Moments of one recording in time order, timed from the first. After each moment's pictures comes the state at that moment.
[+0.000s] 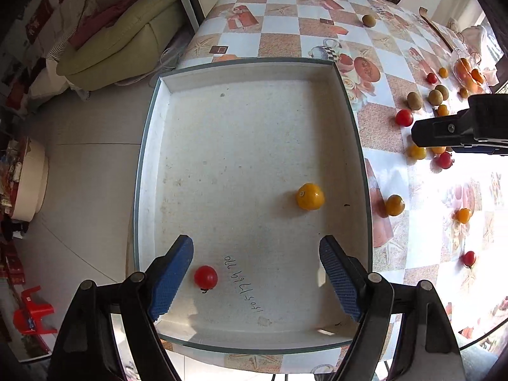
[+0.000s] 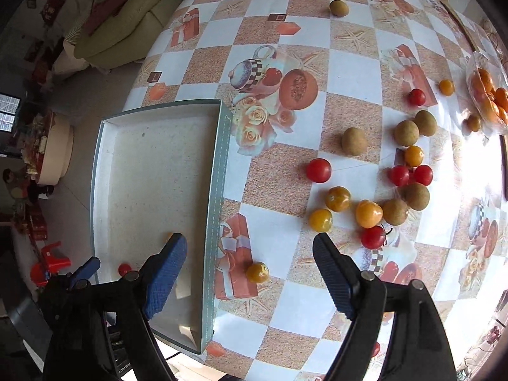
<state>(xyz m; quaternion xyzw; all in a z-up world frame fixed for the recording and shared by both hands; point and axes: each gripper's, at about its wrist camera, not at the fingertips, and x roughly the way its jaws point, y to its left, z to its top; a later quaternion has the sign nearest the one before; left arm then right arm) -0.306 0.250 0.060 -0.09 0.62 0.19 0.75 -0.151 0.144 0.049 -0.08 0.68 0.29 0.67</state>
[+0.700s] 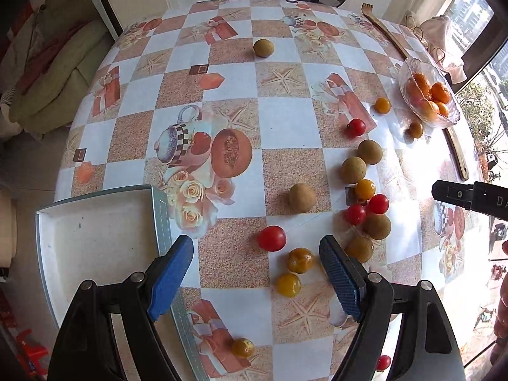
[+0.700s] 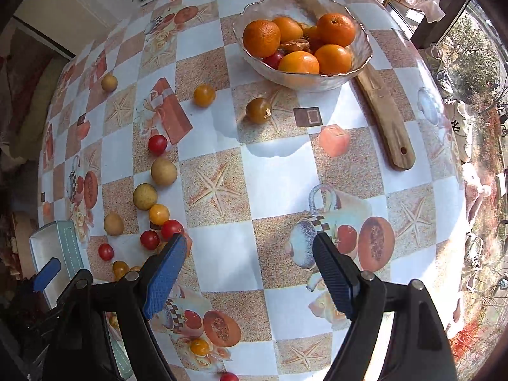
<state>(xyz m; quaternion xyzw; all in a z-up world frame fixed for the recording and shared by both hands) -0.121 0.182 0.040 -0.09 0.61 0.10 0.78 -0.016 -0.025 0.025 0.01 0.67 0.11 0.73</state>
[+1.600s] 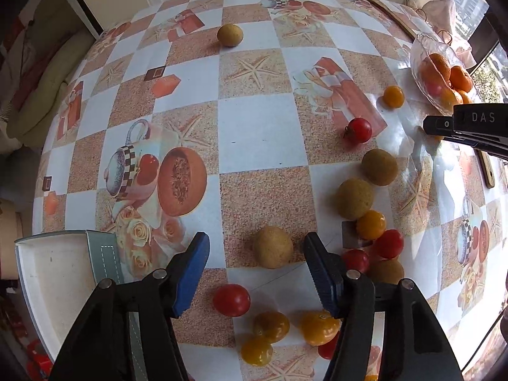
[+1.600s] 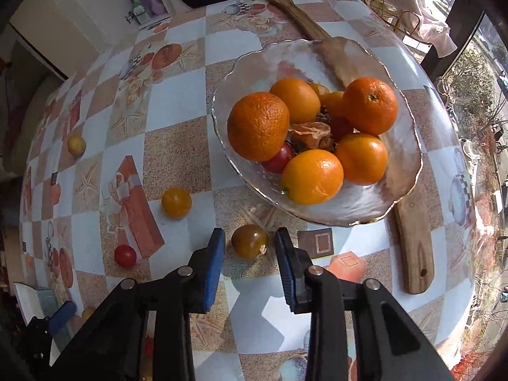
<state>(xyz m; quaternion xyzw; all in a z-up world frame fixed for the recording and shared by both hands) -0.078 0.157 -0.003 -0.06 0.62 0.10 0.77 0.062 -0.002 -0.005 -0.01 0.62 0.12 0.78</state>
